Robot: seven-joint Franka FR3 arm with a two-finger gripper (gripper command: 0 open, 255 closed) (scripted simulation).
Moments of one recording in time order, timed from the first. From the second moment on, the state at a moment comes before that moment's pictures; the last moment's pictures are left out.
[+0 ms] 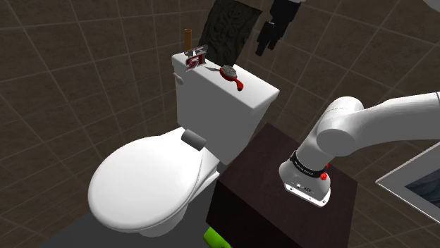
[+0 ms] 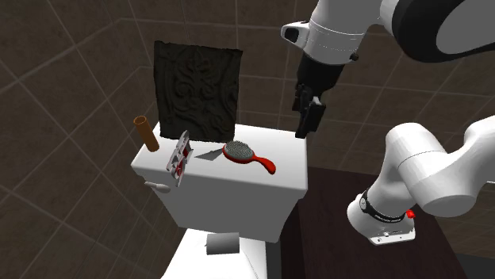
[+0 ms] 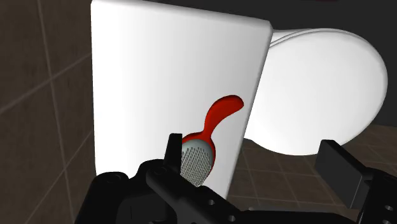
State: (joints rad) arm 0.00 -0.83 -0.07 -2.40 -0.03 1.70 -0.04
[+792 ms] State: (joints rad) arm 0.00 -0.52 -0.12 -2.43 -0.03 2.02 -0.06
